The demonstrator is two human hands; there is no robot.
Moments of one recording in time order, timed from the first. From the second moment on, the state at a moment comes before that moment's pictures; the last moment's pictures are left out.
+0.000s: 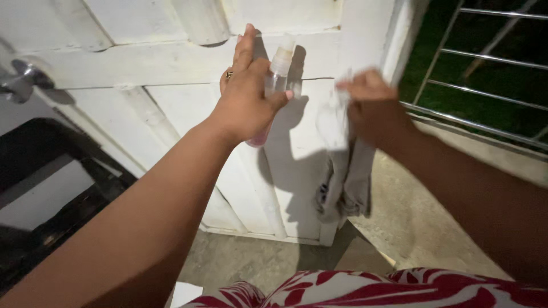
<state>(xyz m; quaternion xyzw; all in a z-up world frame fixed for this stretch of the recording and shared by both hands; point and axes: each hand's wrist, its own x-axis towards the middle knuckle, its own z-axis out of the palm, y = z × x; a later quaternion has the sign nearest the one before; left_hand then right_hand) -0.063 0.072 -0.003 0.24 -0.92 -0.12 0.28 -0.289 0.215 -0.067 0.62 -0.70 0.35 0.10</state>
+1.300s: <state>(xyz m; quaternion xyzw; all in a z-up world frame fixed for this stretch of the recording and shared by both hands) 0.008 0.092 -0.041 0.34 -0.87 -0.17 0.30 -0.283 0.219 -0.054 0.66 -0.64 0.37 0.11</state>
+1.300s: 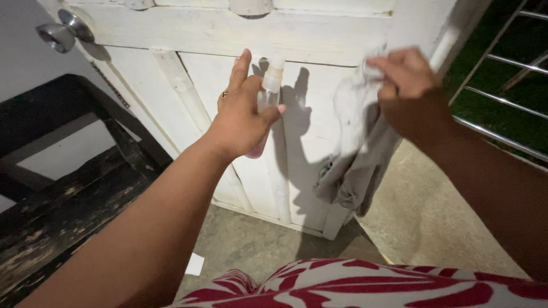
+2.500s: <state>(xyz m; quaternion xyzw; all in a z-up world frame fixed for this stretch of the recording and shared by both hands) -0.007 0.132 -0.029 0.38 -0.84 -0.21 0.32 -0.304 0.236 -0.050 0.66 -0.62 0.39 0.14</state>
